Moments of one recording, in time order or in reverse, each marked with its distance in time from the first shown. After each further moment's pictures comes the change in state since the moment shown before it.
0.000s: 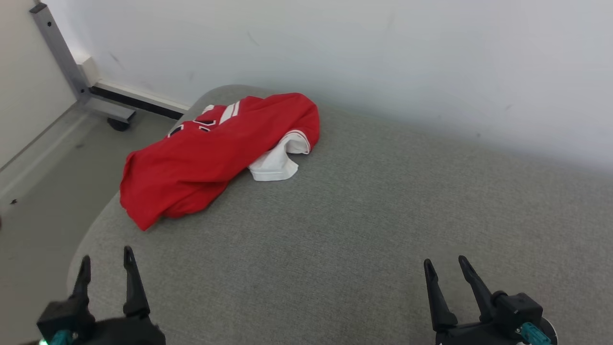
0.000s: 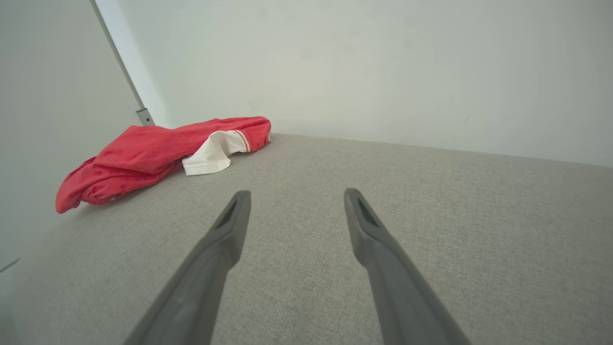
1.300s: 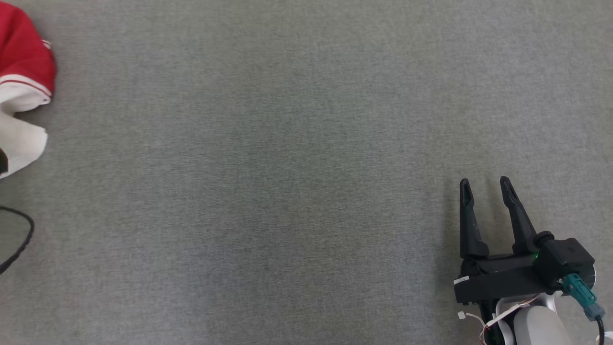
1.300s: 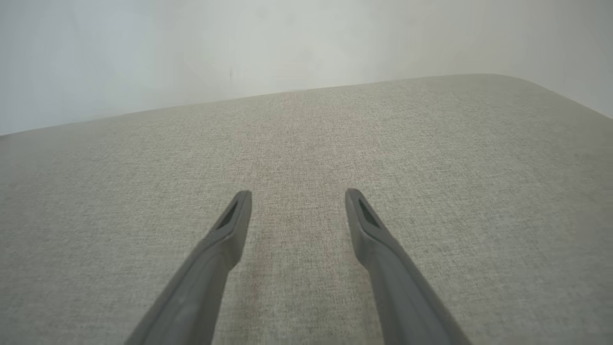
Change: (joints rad) left arm -0.881 0.349 0.029 0.695 -0.093 -0.171 0.254; right arm -0.165 -0.001 -0.103 -0.131 -0.047 0.000 -0.022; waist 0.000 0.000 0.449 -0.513
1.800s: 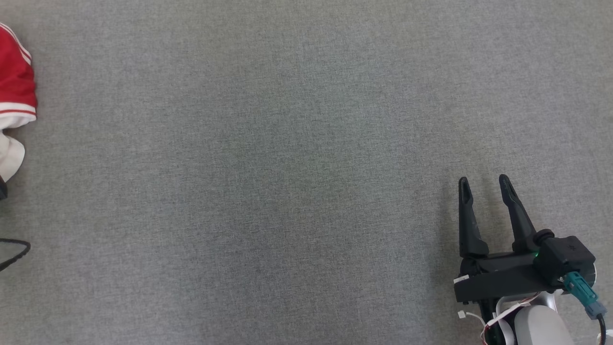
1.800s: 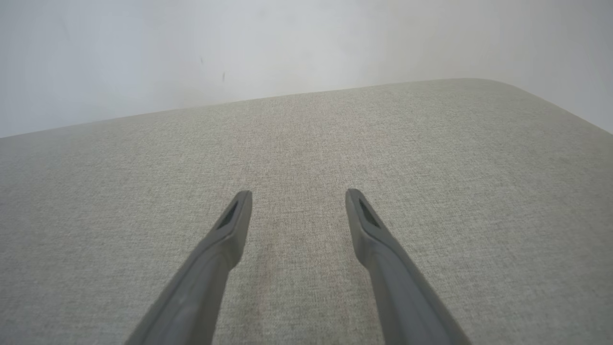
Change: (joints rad) left arm -0.084 0.020 -0.053 0.287 0.020 0.019 0.148; right arm 0.001 0.000 0.004 -0.019 0.001 0.000 0.019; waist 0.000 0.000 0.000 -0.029
